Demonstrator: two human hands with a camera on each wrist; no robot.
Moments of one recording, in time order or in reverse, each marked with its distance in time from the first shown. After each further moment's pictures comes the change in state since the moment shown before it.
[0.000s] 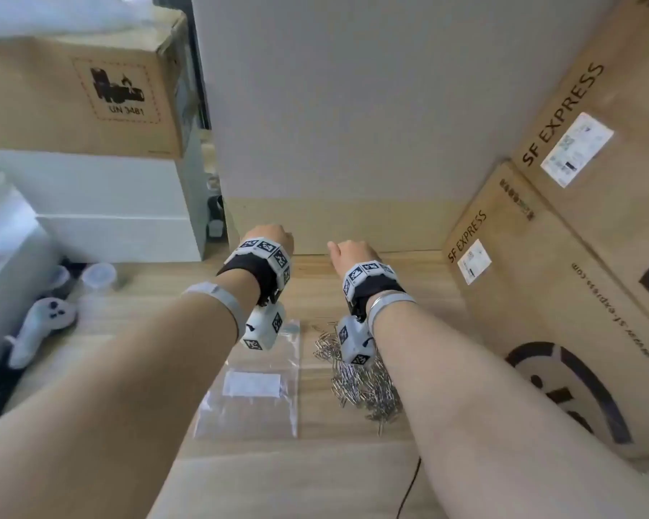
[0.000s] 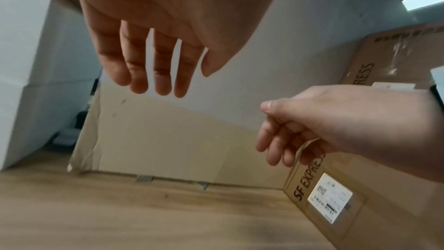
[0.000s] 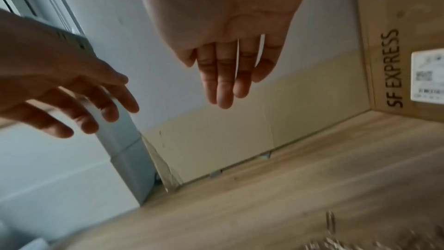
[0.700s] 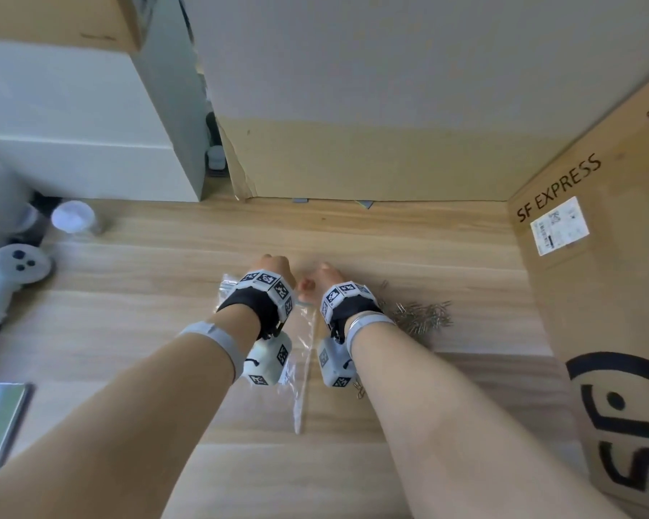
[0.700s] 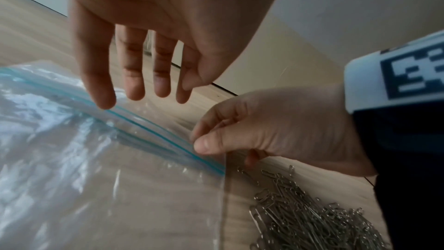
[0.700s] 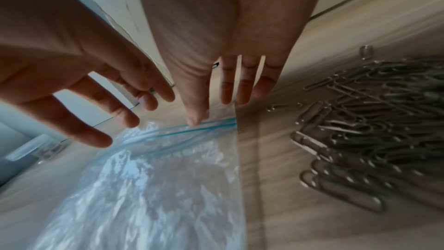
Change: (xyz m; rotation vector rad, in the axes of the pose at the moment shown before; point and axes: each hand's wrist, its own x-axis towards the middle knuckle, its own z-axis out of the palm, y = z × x) left_hand 0.053 -0.066 0.147 0.090 -0.410 -0.214; right_hand 0.032 0.005 0.161 0.098 -0.637 -0.063
